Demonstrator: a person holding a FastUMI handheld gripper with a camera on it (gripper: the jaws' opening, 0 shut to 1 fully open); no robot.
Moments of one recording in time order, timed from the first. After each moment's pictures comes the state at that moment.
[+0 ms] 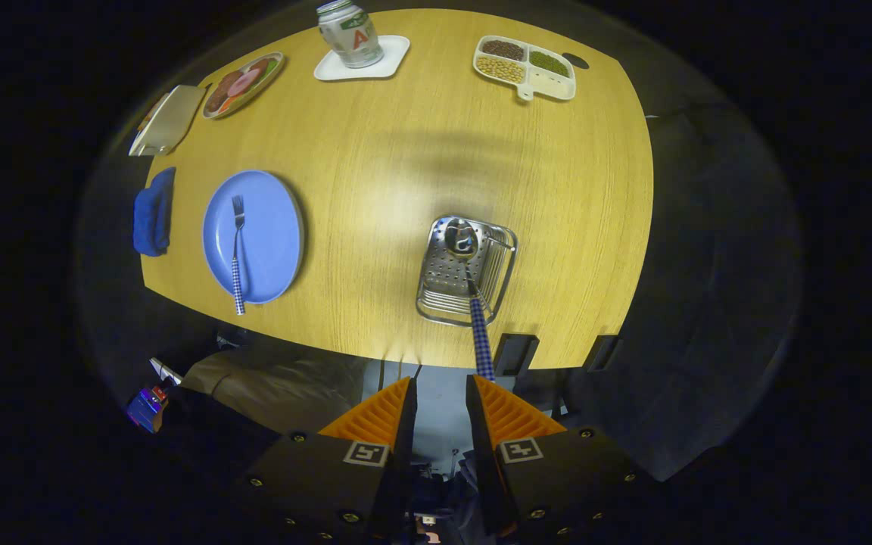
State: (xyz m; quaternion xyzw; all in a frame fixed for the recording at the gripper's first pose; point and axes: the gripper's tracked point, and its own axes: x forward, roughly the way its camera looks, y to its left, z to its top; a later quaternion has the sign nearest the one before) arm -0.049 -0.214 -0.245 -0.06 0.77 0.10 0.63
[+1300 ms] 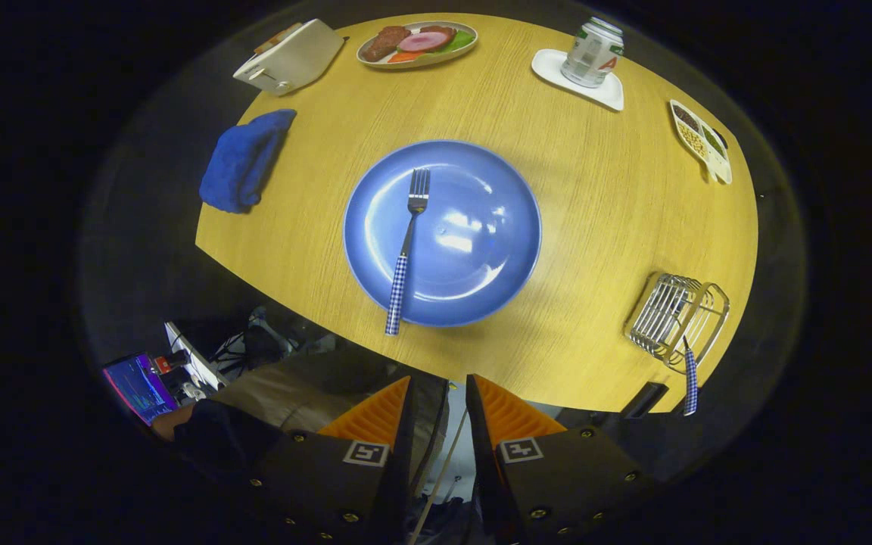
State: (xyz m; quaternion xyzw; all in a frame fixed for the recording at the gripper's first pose) arm -0.083 0.011 -0.285 -0.06 0.73 0.22 0.64
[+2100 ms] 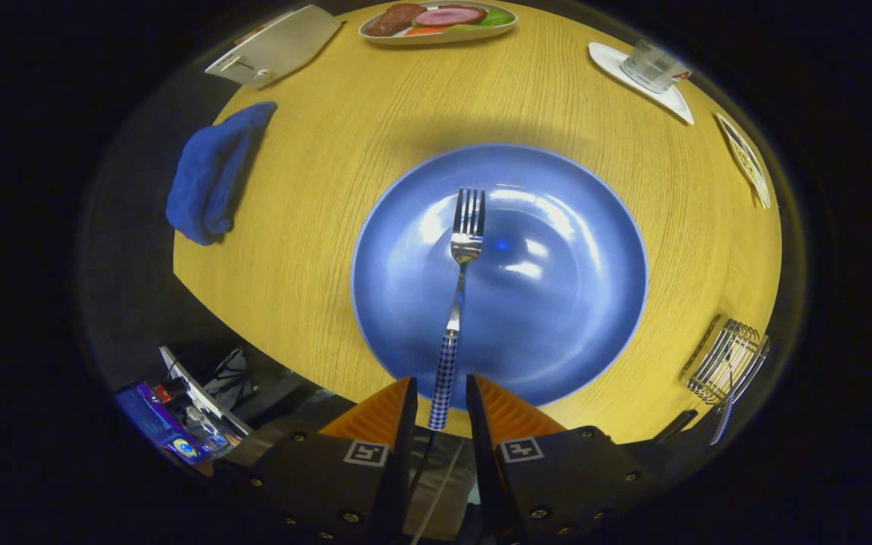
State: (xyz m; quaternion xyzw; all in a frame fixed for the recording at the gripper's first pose) arm -0.057 0.087 -0.360 -0.07 0.74 0.21 0.64
